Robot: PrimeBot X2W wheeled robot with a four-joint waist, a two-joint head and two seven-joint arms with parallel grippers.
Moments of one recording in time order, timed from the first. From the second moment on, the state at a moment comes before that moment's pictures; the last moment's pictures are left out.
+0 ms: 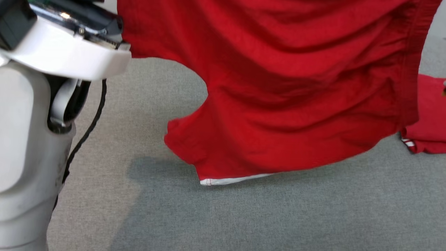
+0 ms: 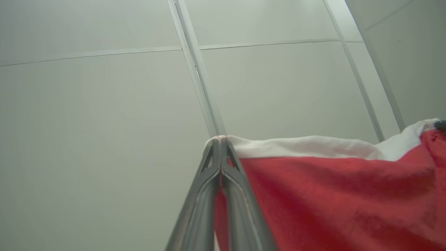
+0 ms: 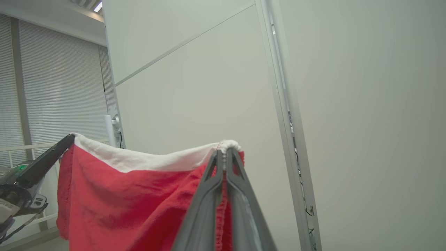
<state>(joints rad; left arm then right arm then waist) -0.88 0.31 -0.30 -0.09 -0.34 -0.03 -0.01 -0.65 -0.55 0.23 -0.13 0.97 0.13 -0.12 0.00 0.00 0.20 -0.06</state>
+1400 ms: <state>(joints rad) -1.20 0.09 -0.29 0.91 -0.43 -0.12 -0.26 -1.17 -0.19 0.56 0.70 0.69 0.13 -0.26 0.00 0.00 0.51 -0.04</state>
